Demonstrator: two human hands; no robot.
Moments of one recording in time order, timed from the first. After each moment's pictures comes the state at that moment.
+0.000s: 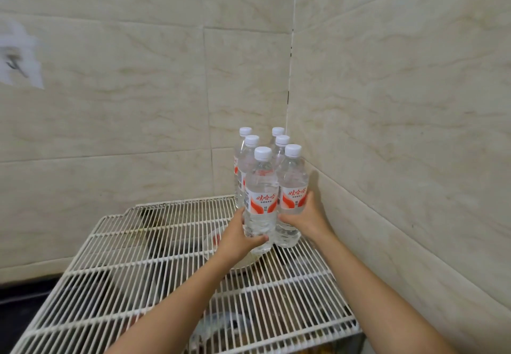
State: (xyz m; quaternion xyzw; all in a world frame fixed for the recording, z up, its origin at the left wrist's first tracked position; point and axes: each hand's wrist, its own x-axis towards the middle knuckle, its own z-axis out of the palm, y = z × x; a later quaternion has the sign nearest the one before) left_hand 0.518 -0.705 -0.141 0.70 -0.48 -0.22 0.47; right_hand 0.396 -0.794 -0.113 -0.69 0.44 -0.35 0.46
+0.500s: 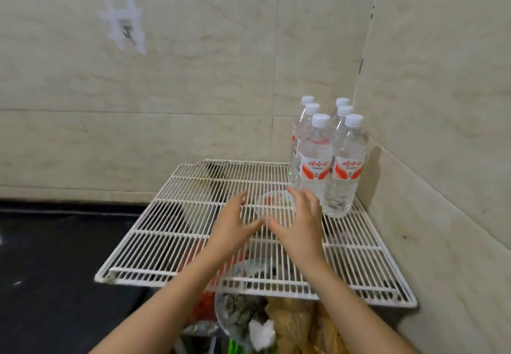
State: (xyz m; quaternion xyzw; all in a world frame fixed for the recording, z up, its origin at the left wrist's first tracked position) left_hand 0.519 -0.593 -0.147 0.80 -0.39 -0.06 0.44; right_hand 0.413 -0.671 -0.142 -0.83 0.31 -0.33 0.32
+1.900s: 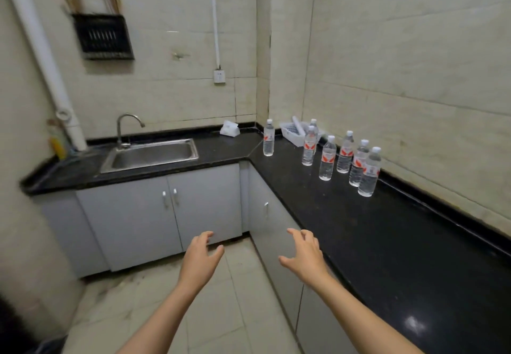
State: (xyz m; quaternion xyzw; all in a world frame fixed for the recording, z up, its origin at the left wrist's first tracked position) left_hand 0.503 0.146 -0.238 0.86 0.27 0.18 0.40; right_hand 0.596 -0.047 -0.234 -0.94 -0.18 0.08 0.27
